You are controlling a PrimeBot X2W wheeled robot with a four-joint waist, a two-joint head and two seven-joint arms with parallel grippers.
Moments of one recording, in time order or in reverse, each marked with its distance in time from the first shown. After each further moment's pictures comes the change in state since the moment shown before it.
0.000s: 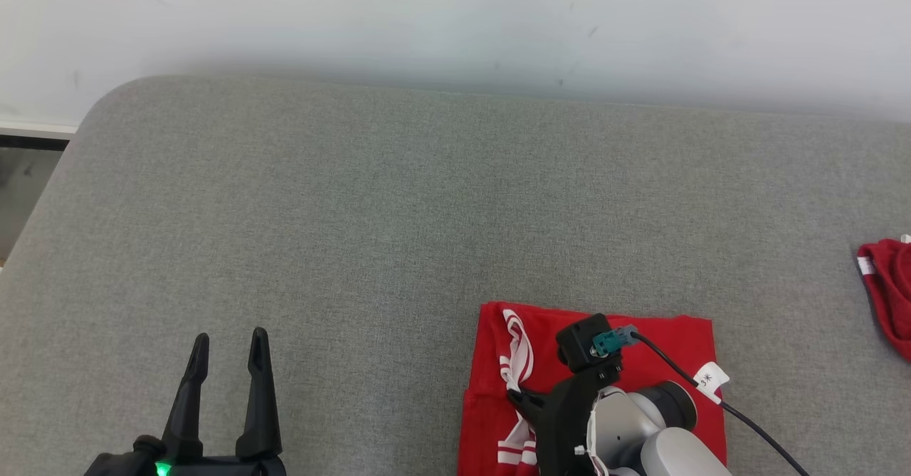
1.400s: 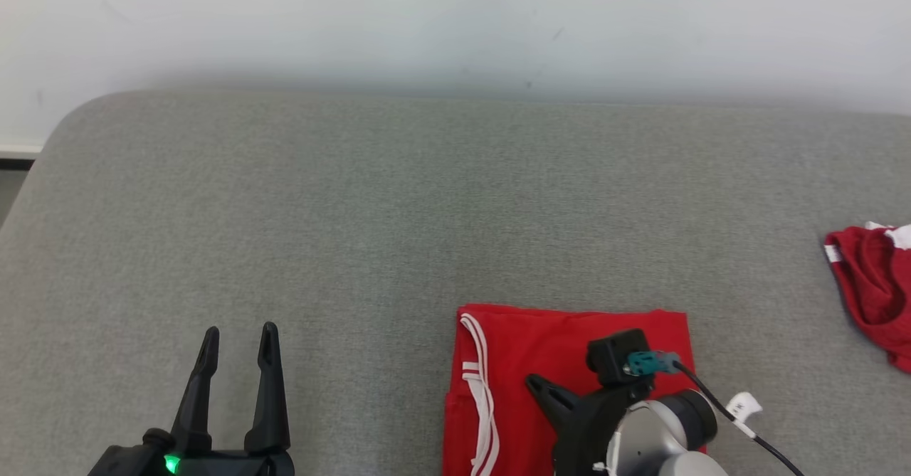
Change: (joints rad) left arm -0.016 0.000 -0.017 0.008 0.000 0.000 0.000; right arm 0.094 0.000 -0.055 -0.100 -0.054 0.000 -0.151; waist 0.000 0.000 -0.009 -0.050
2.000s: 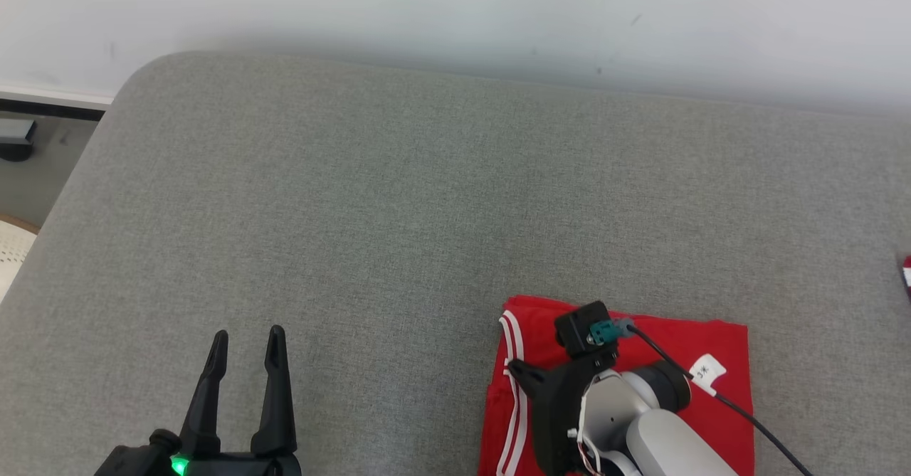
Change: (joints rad) left arm 0.000 0.000 -0.018 0.013 -0.034 0.000 0.000; right arm -0.180 0.000 0.090 0.266 0.030 0.000 -0.038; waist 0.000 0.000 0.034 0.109
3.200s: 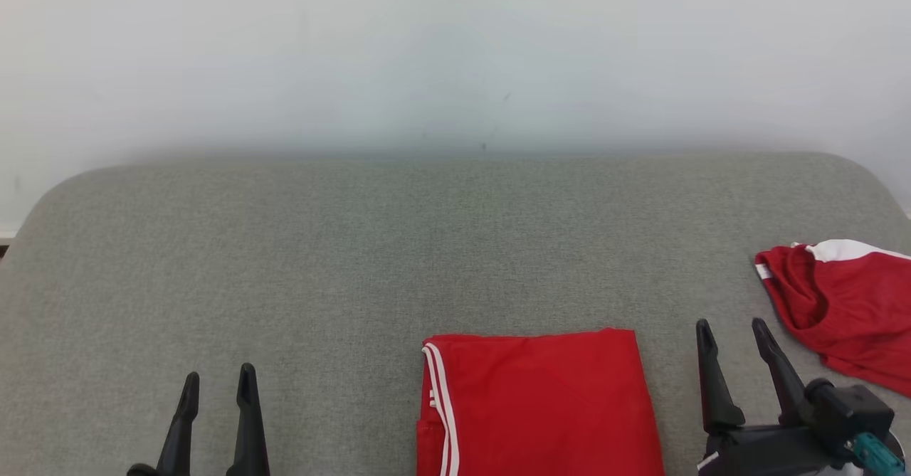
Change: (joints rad) left arm 0.067 0.000 0.070 0.021 0.004 0.000 0.000; right arm 0.368 -0.001 -0.462 -0.411 -0.159 0.000 -0.514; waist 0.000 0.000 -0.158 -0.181
